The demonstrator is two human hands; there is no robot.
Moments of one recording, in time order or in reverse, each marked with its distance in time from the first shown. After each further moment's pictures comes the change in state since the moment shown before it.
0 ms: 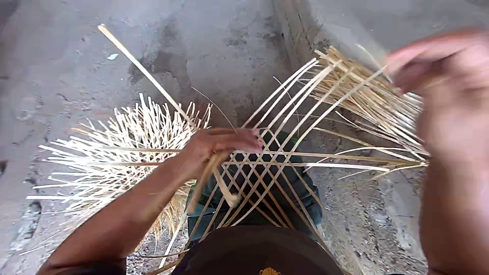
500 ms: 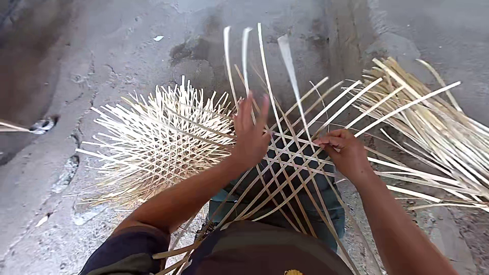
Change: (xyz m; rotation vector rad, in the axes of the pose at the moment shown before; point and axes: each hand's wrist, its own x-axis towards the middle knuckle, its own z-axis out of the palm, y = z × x) left_hand -0.034 -0.048 0.057 0.626 0.469 -0.562; right_hand -0.070 0.025 0.167 -0.055 -0.304 0.305
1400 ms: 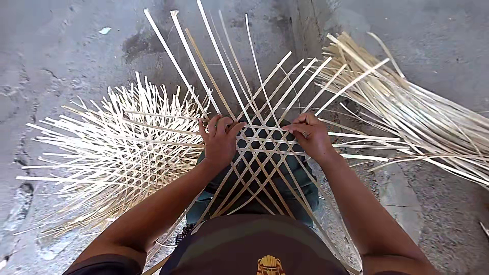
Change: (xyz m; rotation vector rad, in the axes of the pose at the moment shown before) left_hand -0.041 -0.027 0.048 0.326 -0.082 0.126; right_hand -0.018 0.025 0.011 -0.027 0.110 -0.141
